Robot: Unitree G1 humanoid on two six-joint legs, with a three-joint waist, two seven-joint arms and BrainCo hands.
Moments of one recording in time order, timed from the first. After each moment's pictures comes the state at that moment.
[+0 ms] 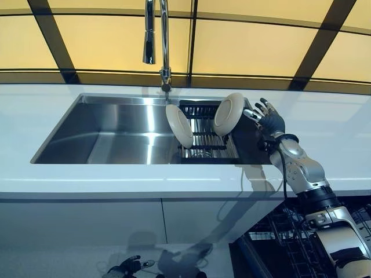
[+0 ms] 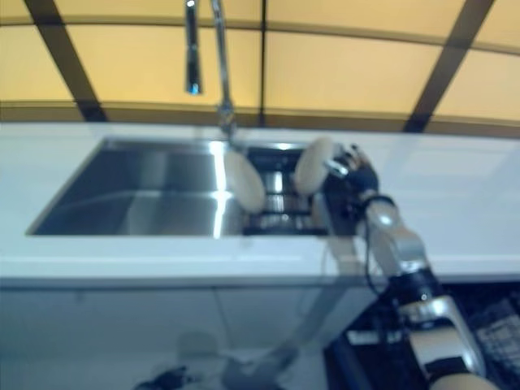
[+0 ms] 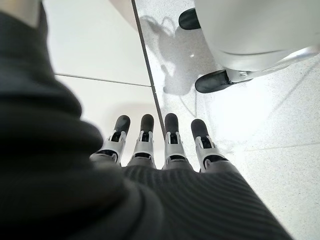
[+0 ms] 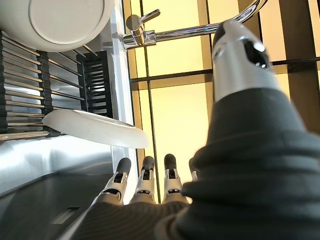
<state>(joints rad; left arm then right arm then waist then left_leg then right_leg) -0.03 0.27 -0.29 1.16 -0.13 -0.01 -0.09 -0.61 -0.55 0.17 0.29 0.78 0.23 -0.24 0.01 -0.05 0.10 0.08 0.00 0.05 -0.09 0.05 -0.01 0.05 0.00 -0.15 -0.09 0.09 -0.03</state>
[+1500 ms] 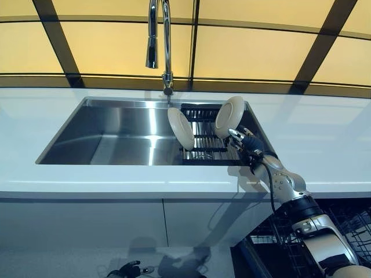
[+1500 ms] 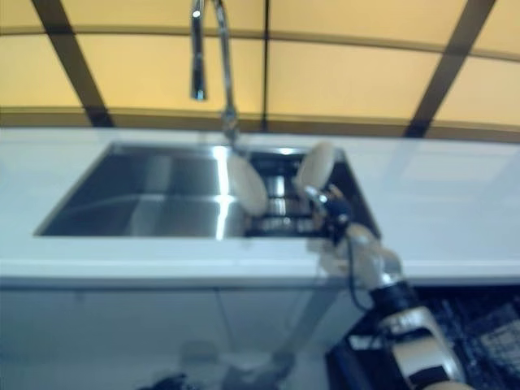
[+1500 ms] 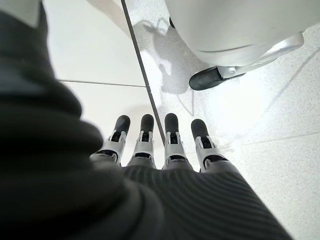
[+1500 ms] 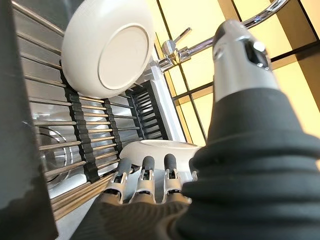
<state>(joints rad) -0.02 0.28 -0.35 1.16 -0.13 -0.01 -0.09 -0.59 -0.44 0.21 0.38 0.98 0.31 -0.27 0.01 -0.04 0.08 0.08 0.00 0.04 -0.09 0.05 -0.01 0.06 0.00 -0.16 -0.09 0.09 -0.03</state>
